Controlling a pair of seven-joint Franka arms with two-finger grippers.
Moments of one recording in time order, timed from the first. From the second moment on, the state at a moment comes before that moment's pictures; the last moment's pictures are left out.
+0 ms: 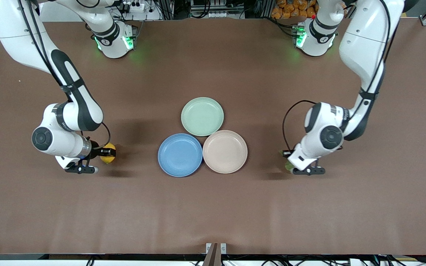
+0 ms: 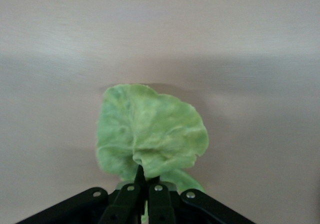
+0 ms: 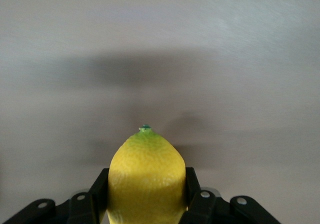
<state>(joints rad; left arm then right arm) -0.26 0.62 -0.12 -1.78 0.02 2.37 -0.40 -0.06 0.55 0.15 -1.81 0.08 2.22 0.12</state>
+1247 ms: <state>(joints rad) -0.62 0.69 -0.07 -1.57 0.11 2.35 -0.93 0.29 0.77 0.19 -1.48 0.10 2.19 0.74</state>
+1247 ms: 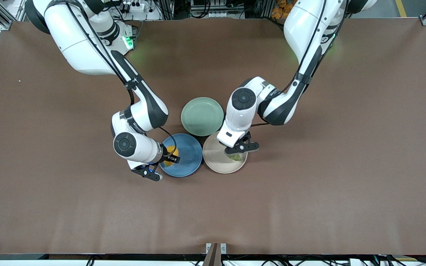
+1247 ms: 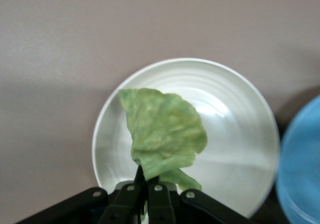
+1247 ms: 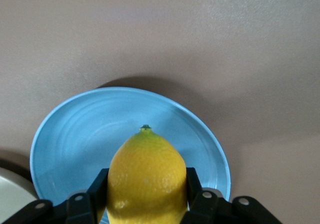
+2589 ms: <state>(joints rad) -0.24 0.16 -0.04 -1.49 0.08 1.68 -0.41 -0.05 0.29 0.16 -1.34 0.03 1.53 0.17</state>
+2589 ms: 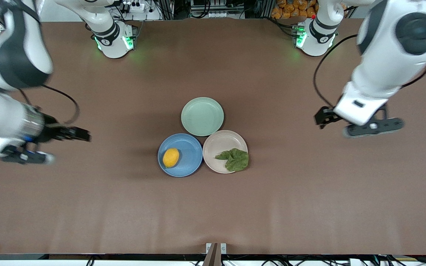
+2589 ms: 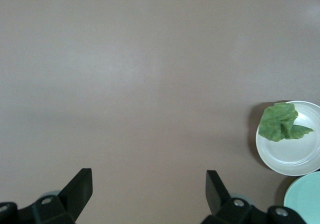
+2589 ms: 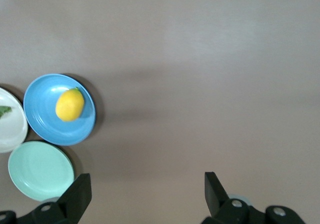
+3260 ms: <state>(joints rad) -0.08 0.06 -0.06 -1.50 0.06 1.63 -0.30 -0.07 0.11 0.14 -1.43 -0.02 1.45 0.16</state>
